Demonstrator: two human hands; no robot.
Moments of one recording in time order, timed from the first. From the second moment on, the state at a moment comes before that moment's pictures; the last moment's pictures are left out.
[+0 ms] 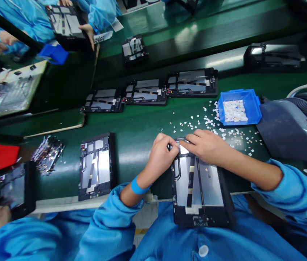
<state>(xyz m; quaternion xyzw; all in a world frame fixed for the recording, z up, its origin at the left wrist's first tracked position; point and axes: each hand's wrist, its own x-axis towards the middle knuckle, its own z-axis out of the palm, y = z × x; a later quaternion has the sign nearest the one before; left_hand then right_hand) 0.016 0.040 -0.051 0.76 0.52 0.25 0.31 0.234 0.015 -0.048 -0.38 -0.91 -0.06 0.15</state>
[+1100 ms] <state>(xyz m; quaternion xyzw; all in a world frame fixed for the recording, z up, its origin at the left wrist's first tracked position) 0.020 0.042 -0.065 0.67 0.58 0.28 0.38 0.238 0.013 -0.052 -0.38 -0.91 -0.05 0.16</state>
